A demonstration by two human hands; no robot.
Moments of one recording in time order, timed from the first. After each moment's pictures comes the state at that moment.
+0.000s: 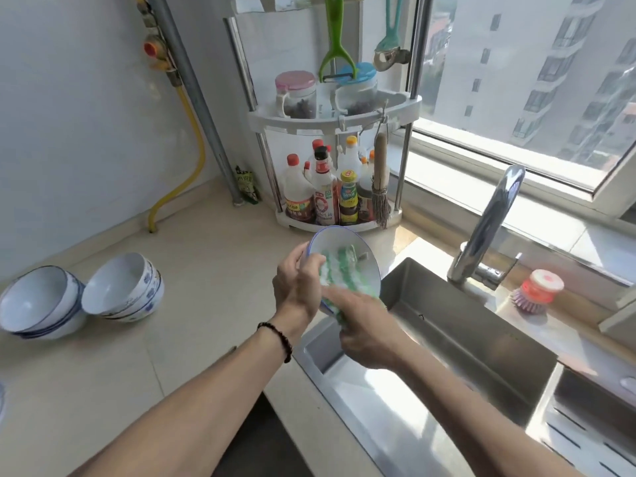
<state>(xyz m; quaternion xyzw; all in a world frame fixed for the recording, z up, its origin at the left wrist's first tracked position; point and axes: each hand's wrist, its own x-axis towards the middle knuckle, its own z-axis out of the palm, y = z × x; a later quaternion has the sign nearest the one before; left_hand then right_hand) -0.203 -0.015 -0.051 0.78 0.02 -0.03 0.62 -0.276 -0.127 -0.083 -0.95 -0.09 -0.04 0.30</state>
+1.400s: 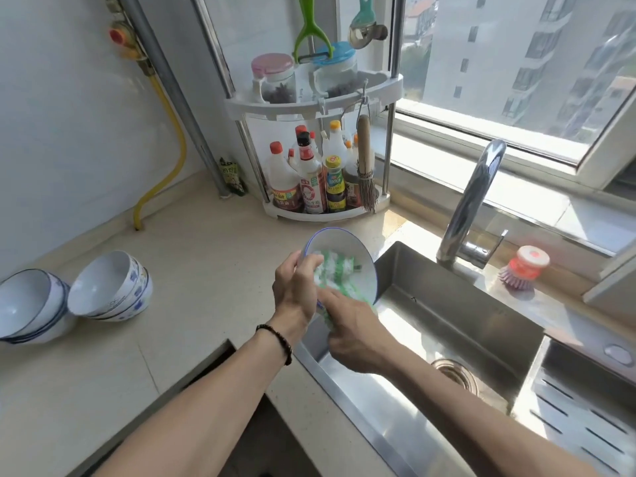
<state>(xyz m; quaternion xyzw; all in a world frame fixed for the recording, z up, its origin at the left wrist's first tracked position) -0.215 -0.024 -0.077 0.75 0.04 -0.08 0.65 -0.295 -0.121 -0.096 -0.94 -0.06 0.01 0.33</state>
